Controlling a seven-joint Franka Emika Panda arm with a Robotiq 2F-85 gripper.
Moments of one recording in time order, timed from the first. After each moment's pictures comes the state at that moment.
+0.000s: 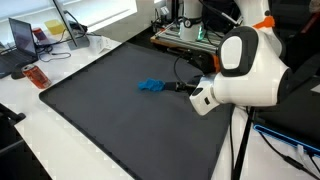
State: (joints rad) arm 0.55 0.93 0.06 -1.36 -0.69 1.51 0.16
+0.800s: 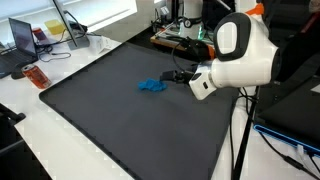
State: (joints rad) arm 0.53 0.76 0.08 -1.64 -0.79 1.61 0.22
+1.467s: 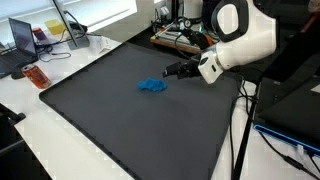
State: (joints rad) arm 0.46 0.56 0.16 -1.94 -0.93 1.83 0.27
